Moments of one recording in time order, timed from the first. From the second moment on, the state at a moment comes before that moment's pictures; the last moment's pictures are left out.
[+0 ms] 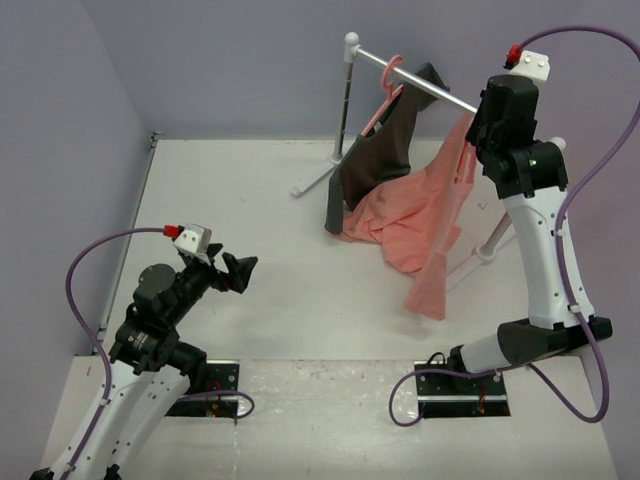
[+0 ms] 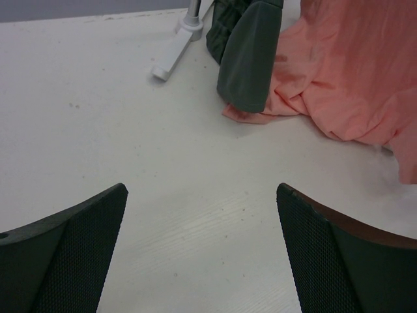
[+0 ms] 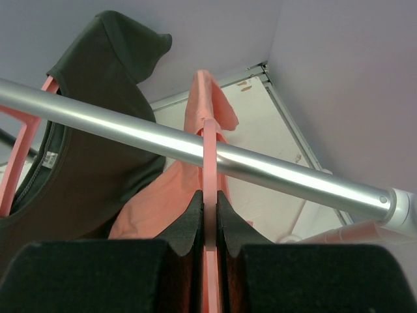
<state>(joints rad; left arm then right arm) -0.37 0.36 0.54 -0.34 0.11 -0.20 0.21 1.46 1.94 -0.86 0.56 0.25</state>
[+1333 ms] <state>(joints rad) -0.26 0.47 0.59 -0.43 -0.32 -0.30 0.18 0.57 1.03 -0.69 0.07 0.30</state>
